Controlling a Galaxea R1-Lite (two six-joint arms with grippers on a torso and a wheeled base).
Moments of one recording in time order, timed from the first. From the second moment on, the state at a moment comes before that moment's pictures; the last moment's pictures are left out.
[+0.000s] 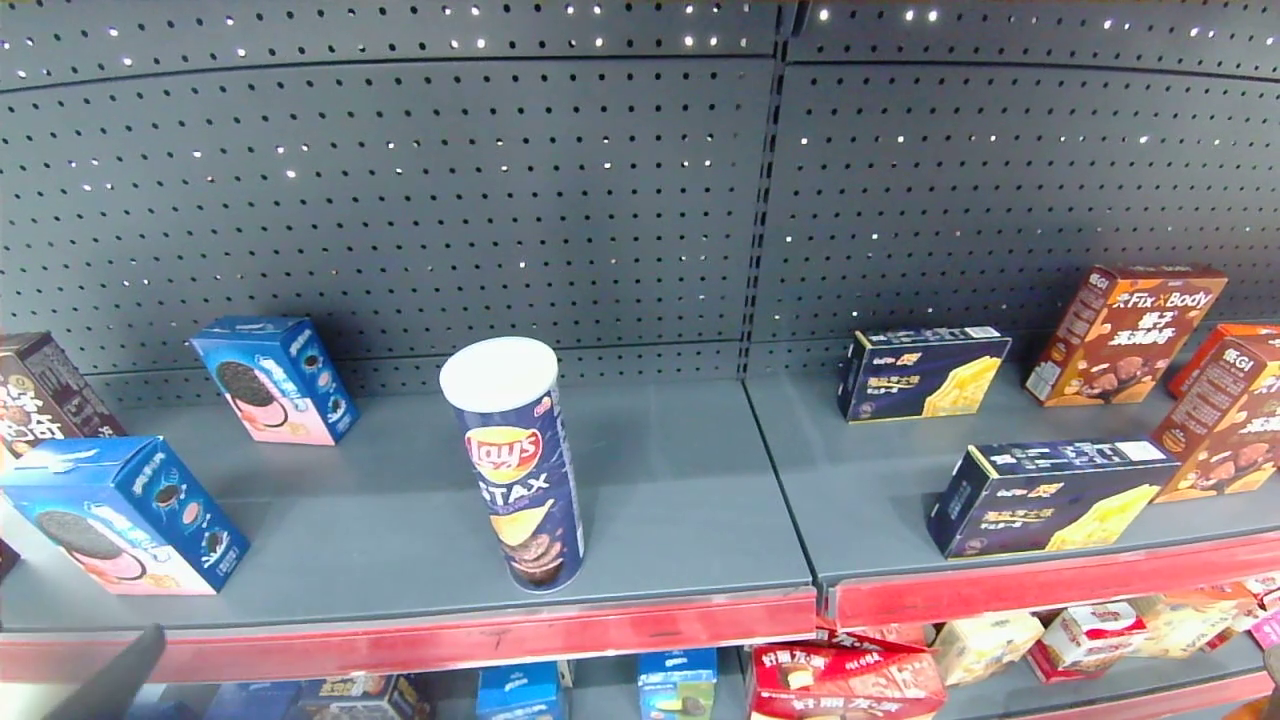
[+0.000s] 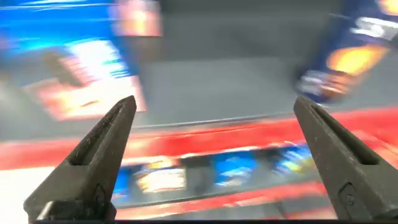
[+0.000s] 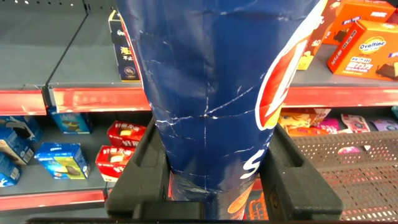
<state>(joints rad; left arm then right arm) -0.12 0.58 -0.18 -0.31 0.16 -0.08 -0.20 0.17 -0.27 0.08 0.15 -0.10</state>
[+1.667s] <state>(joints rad) -0.13 0.10 0.00 0.00 0.01 -0.01 -0.12 0.10 -0.26 0.08 0.15 -0.04</state>
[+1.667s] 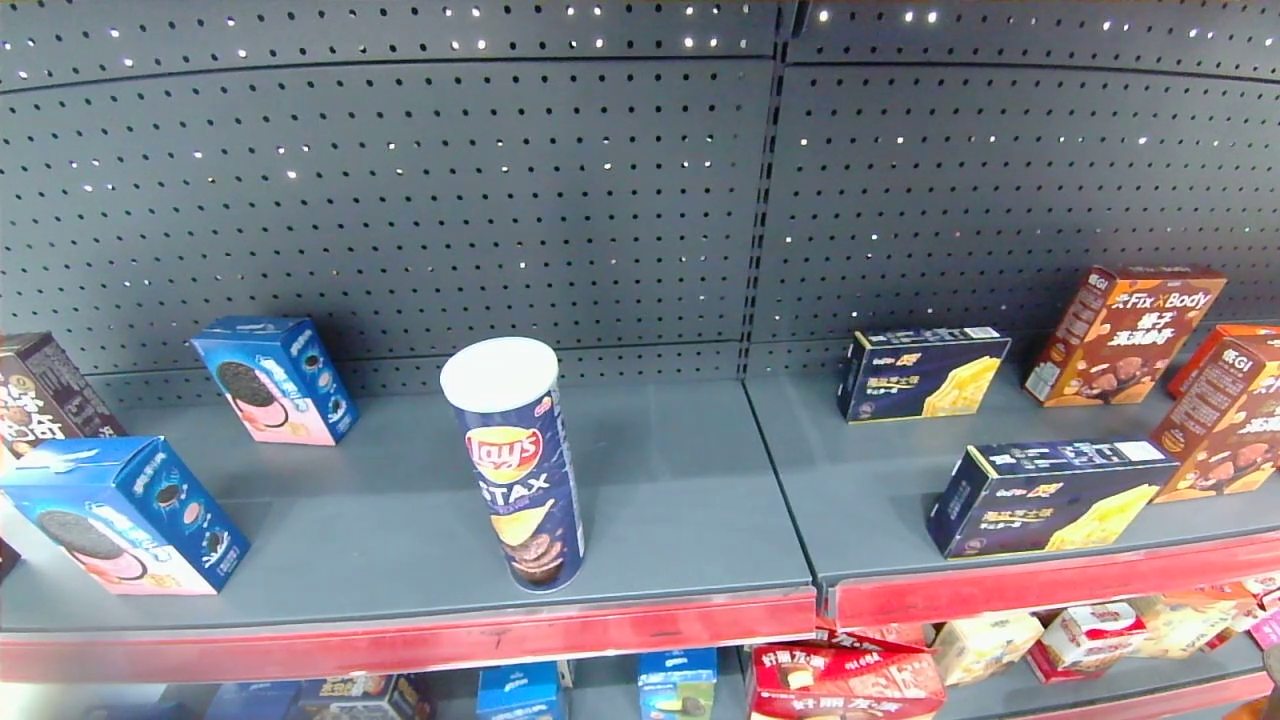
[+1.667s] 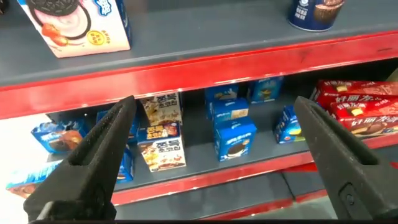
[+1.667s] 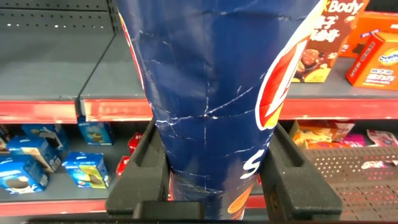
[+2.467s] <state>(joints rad) -0.12 0.10 0.00 0.00 0.01 -0.01 -0.03 0.13 -0.31 0.08 0.27 -0.04</state>
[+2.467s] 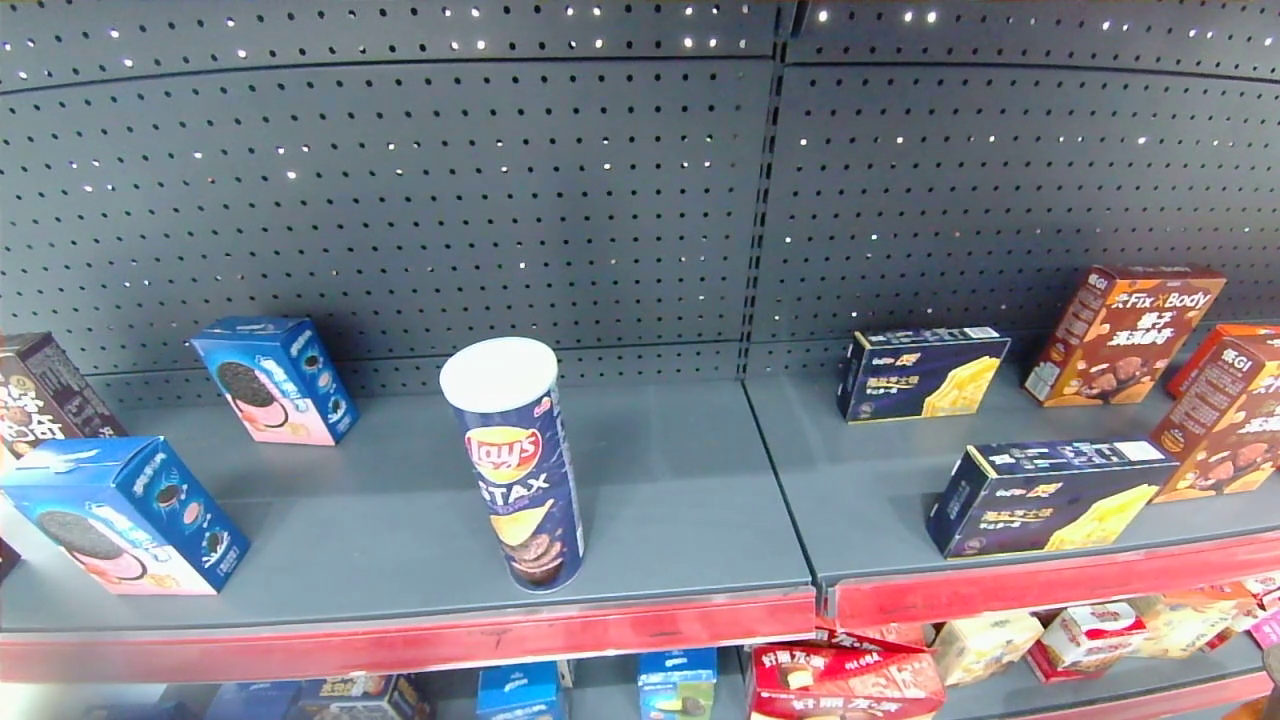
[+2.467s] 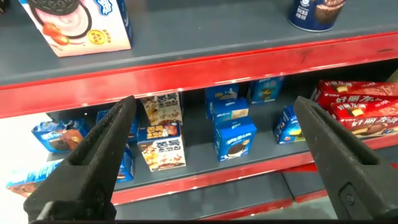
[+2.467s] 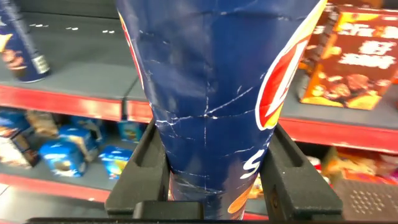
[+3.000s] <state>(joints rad) -0.12 0.10 0.00 0.00 0.01 -0.01 -0.02 0.38 -0.46 0.07 0.35 -0.05</state>
